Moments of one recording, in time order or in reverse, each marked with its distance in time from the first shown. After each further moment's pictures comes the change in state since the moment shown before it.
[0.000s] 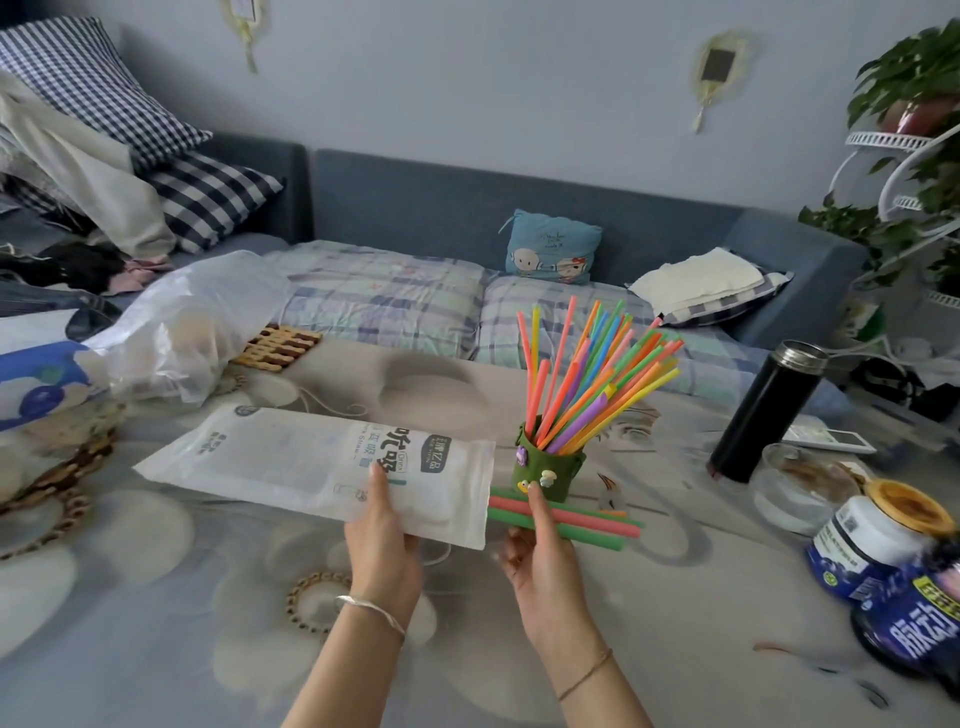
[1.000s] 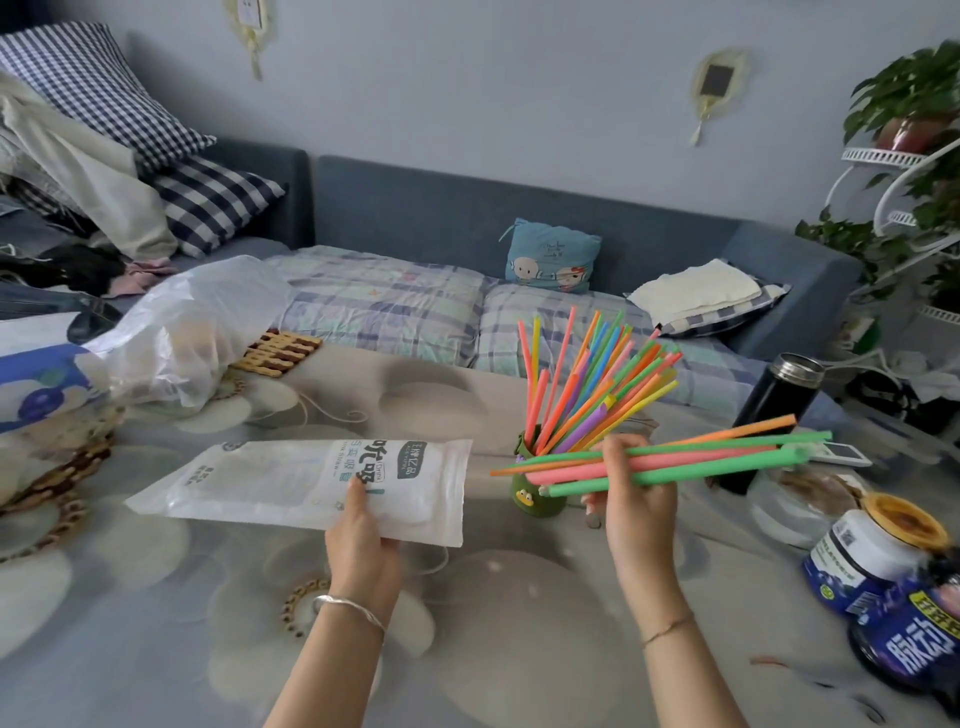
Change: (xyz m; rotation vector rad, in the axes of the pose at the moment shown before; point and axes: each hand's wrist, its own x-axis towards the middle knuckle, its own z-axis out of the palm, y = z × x) left_hand 0.009 0.013 -0.003 -0.087 0.049 -0.024; right_hand 0.006 -0.081 -0.011 -0.408 0.011 -0.750
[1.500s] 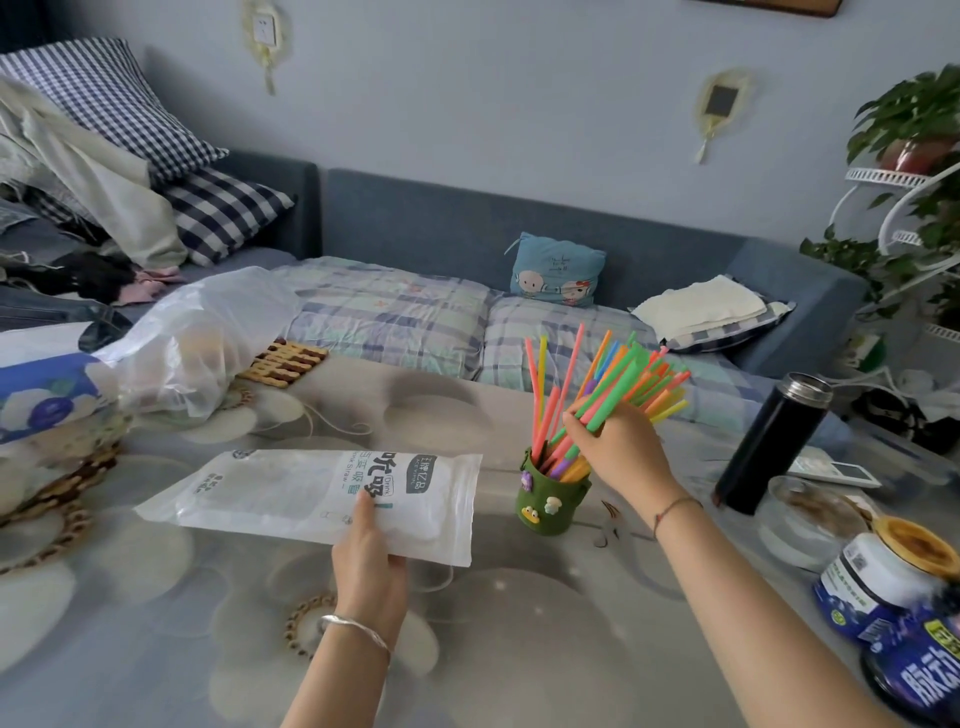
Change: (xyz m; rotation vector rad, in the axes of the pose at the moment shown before) left_hand 0.002 -0.001 -0.001 0.000 -0.055 0.022; right_hand 0.079 -0.010 0.021 -0.964 -0.420 -0.330
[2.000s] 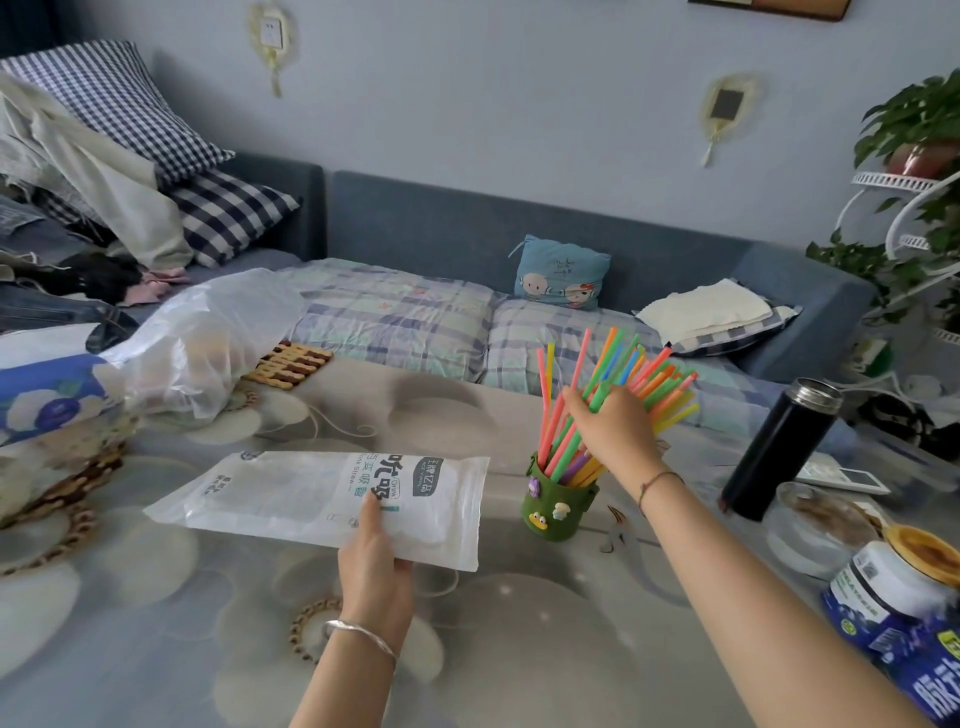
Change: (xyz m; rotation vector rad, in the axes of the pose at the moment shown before) left_hand 0.000 0.001 0.000 0.023 0.012 -0.008; right_hand 0.023 -0.010 0.011 0.140 0.015 0.223
